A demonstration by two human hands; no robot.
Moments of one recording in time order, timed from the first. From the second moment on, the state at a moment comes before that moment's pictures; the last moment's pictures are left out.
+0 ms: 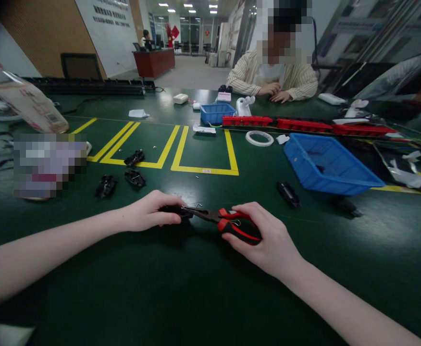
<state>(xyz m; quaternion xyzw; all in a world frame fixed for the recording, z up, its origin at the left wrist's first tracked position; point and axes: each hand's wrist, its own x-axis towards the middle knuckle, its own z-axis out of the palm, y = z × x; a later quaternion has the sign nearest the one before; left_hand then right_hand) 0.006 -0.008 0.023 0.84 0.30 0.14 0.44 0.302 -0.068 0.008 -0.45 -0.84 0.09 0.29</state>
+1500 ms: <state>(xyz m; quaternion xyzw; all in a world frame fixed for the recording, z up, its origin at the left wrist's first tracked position) 0.010 -0.014 0.024 0.91 0.32 0.17 0.22 0.304 -0.064 0.013 -0.47 -0.82 0.03 0.33</state>
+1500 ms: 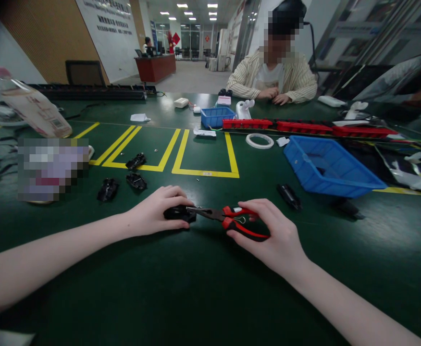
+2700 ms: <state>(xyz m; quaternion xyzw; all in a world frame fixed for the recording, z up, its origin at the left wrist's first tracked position) 0.082 -0.030 0.078 0.71 0.26 0.09 0.64 0.295 -0.094 0.040 -0.36 -0.84 -0.23 0.35</state>
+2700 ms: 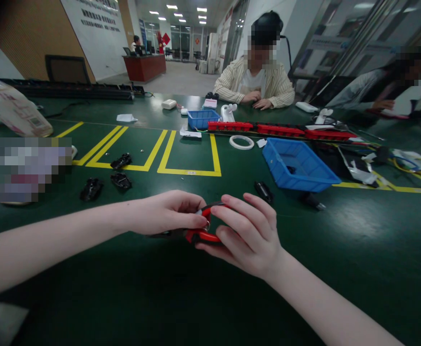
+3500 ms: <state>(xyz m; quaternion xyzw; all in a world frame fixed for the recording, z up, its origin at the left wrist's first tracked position) 0.077 -0.037 0.079 0.81 0.28 0.10 0.50 0.297 -0.093 0.023 -0.26 -0.93 -0.16 0.22</state>
